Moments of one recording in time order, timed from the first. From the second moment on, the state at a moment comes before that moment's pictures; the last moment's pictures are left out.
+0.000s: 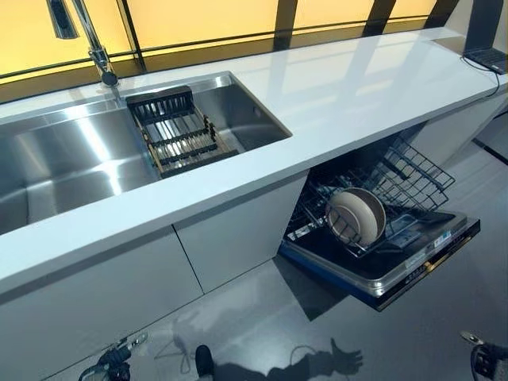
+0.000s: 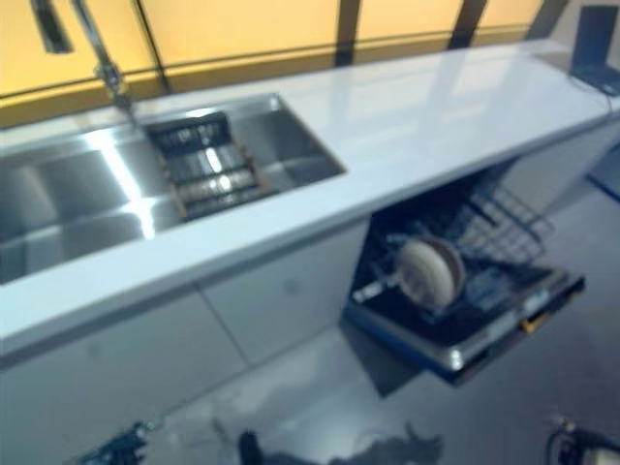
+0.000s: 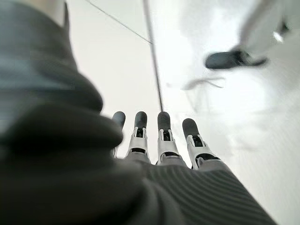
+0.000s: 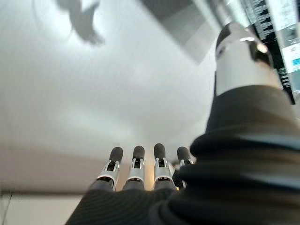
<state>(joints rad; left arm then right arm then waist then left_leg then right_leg) -0.04 0.48 -0.01 1.04 -0.57 -0.03 -0.09 -0.13 -0.73 -0.29 1.10 0.46 0.34 -0.10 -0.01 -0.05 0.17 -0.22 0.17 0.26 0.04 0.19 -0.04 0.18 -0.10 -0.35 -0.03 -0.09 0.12</state>
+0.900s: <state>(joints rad) 0.09 0.38 0.09 1.13 -0.58 -0.03 -0.07 -0.10 -0.66 -0.30 1.16 0.59 0.35 -0.08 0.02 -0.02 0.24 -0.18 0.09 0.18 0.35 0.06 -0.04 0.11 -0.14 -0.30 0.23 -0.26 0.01</state>
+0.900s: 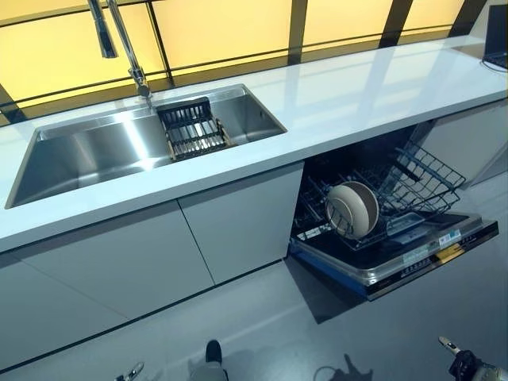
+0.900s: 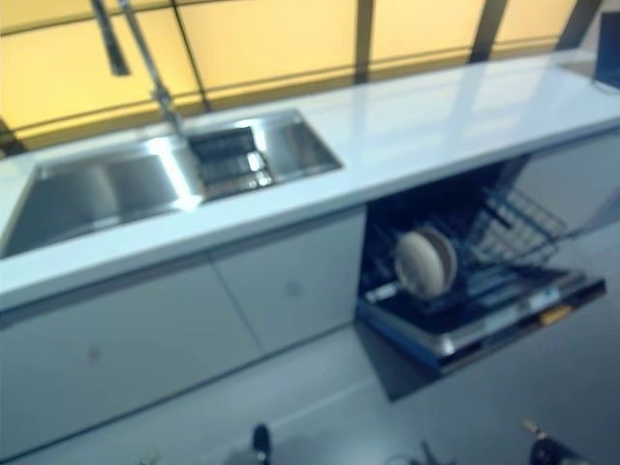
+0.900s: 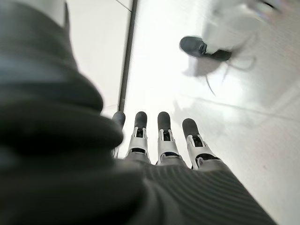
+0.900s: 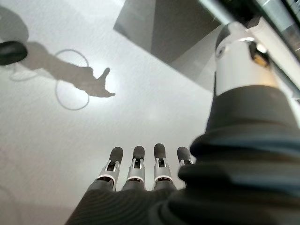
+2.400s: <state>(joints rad) 0.02 0.36 0.02 1.02 -0.69 -0.03 -0.09 -0.40 -0.69 -0.30 1.10 1.13 0.16 -0.13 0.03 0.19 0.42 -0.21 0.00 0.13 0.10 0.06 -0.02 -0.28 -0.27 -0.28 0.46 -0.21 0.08</state>
